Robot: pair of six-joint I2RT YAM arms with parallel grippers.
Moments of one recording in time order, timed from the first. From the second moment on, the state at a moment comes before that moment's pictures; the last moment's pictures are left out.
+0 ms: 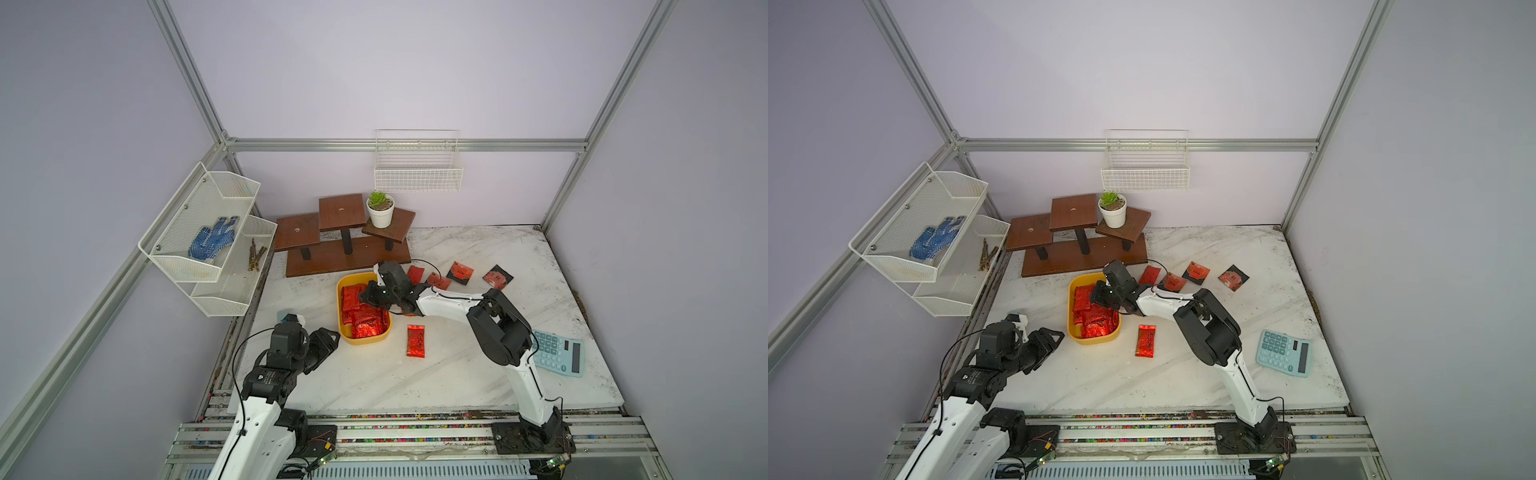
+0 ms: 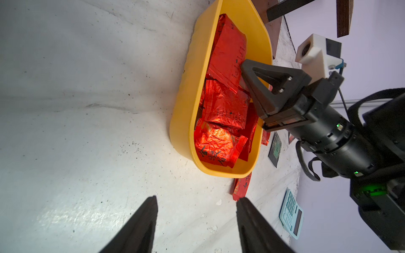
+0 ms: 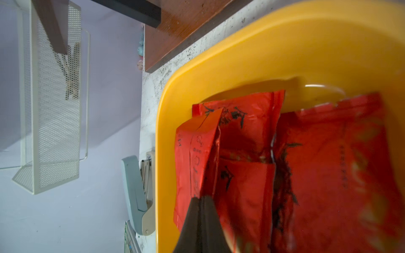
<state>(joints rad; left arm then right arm) -0.11 0.62 0.49 -0.62 0.27 -0.88 0.76 2.19 1.55 0.06 -0.32 0.99</state>
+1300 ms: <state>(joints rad) -0.39 0.92 0.62 -0.43 0.21 -0.94 0.48 1.23 0.50 -0.02 -0.39 0.68</state>
